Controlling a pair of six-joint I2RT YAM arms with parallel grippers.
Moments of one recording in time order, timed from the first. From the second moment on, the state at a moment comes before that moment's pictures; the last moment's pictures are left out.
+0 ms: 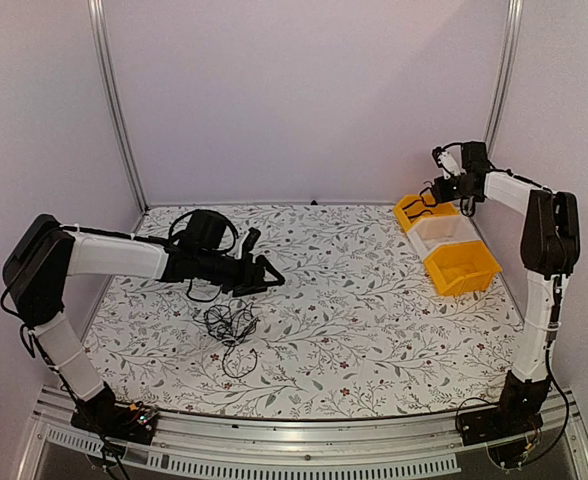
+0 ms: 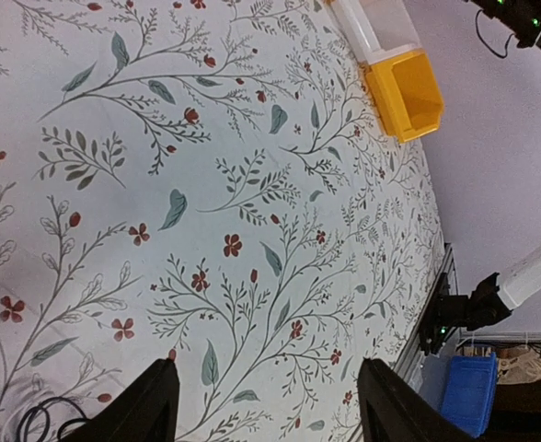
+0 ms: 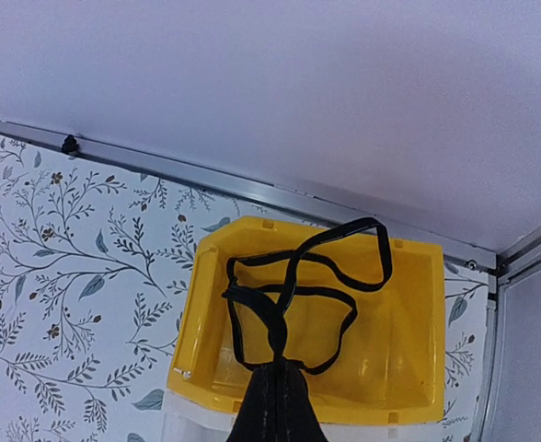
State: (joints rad) left arm -0.61 1.71 0.97 0.02 0.53 -0.64; right arm 0.01 2.15 1.83 -0.30 -0.22 -0.22
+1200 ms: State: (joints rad) left arm -0.66 1.68 0.97 -0.11 0.46 -0.64; right arm 0.04 2.33 1.94 -0.33 -0.06 0.12
